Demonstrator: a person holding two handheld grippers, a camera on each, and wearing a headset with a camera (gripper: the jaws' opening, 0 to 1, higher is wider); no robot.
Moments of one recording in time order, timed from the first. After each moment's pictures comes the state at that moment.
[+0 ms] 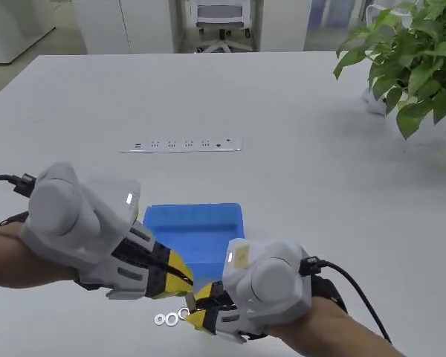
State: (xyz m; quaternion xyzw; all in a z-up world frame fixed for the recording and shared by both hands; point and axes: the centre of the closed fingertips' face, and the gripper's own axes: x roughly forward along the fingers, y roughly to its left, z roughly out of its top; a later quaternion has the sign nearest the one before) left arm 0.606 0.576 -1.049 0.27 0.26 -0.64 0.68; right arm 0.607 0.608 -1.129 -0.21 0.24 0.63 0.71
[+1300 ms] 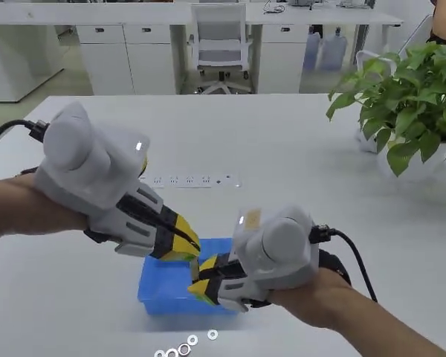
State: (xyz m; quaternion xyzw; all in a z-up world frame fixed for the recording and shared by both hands) left arm 0.655 0.570 -0.984 0.28 0.22 -0.64 0.68; right arm 0.665 0.606 -1.061 -0.21 0.20 0.60 0.75
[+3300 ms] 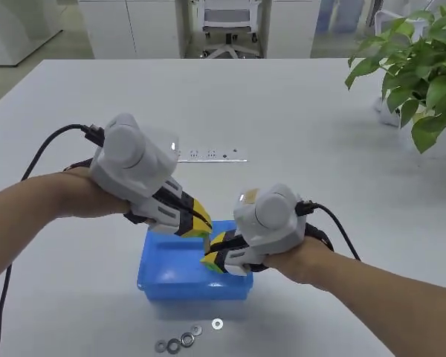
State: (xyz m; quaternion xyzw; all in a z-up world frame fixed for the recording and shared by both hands) left arm 0.731 0.573 -1.064 0.28 0.26 -0.61 0.69; right arm 0.739 0.607 -1.143 -0.19 0.25 0.60 0.74
